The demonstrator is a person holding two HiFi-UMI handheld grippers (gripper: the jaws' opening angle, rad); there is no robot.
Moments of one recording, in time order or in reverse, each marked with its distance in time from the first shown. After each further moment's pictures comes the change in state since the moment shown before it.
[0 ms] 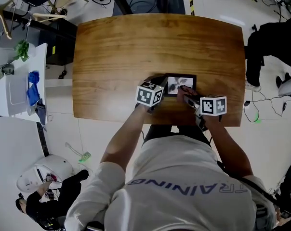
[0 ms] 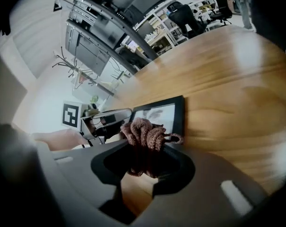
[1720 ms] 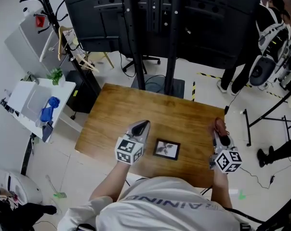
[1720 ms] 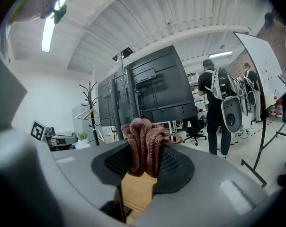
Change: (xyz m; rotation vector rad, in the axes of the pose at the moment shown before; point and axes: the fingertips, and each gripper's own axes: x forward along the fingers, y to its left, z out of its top) left arm -0.205 -0.072 0.178 0.248 -0.647 0.295; right arm -0.278 0.044 0.203 -0.515 -0.876 -0.158
